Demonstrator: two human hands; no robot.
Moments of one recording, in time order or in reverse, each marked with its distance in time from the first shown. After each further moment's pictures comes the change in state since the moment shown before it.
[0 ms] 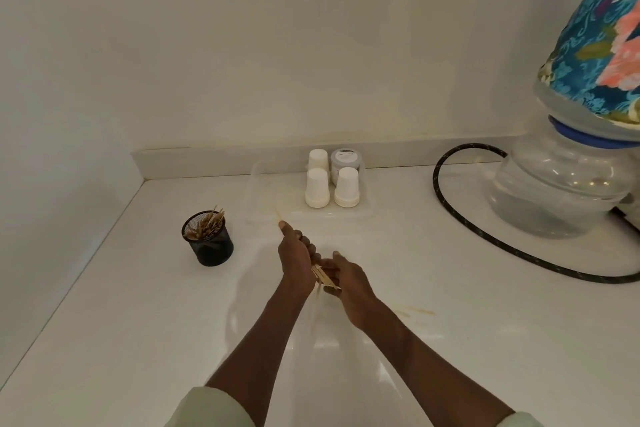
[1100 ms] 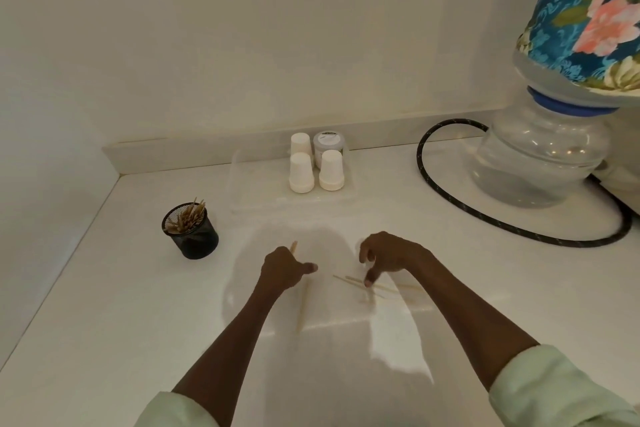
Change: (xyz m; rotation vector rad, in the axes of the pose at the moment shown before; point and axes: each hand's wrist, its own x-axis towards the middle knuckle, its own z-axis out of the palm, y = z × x) left_hand -0.002 -0.007 -0.046 1.478 -0.144 0.145; right_hand 0.025 -0.048 -0.109 -1.455 -0.279 -0.149
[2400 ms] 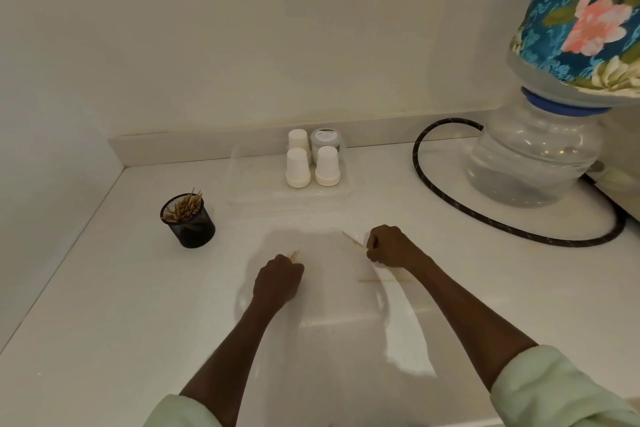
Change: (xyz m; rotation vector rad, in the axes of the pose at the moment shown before) left_hand -0.023 -0.021 0.038 0.498 0.176 0.262; right_hand -0.014 0.026 0.016 0.253 0.301 0.103
